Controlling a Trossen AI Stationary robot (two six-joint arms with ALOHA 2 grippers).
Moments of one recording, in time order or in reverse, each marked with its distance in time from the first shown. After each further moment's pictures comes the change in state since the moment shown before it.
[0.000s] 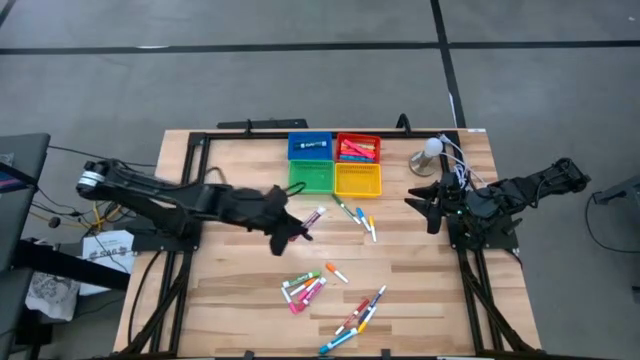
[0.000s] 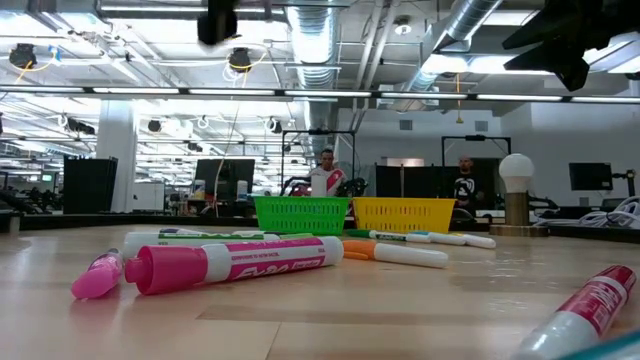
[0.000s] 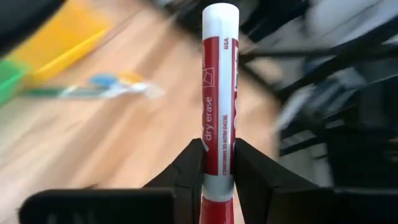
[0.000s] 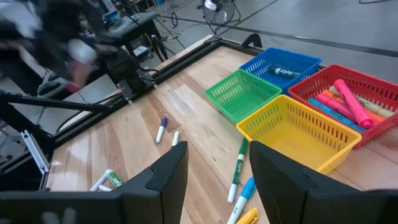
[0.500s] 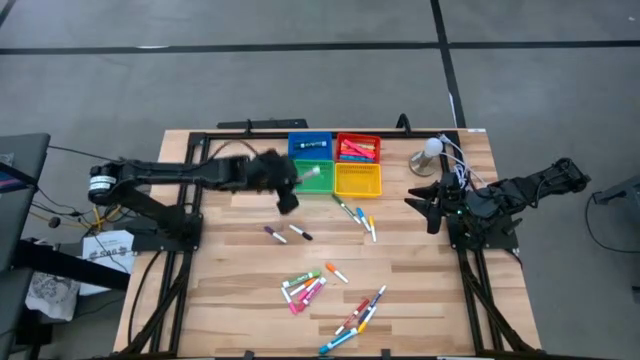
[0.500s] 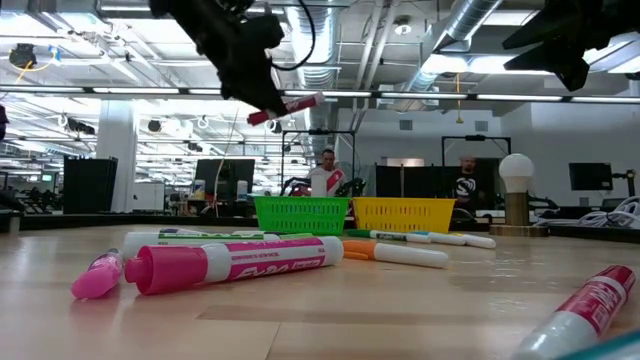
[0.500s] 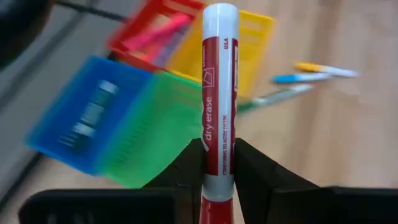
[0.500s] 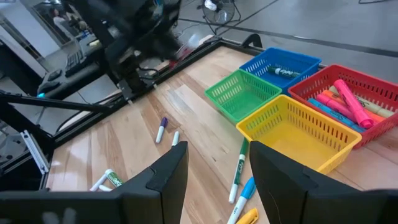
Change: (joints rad) left arm 0.377 0.103 0.021 -0.143 -0.095 0.671; right arm 0.000 0.000 0.000 0.000 0.000 0.000
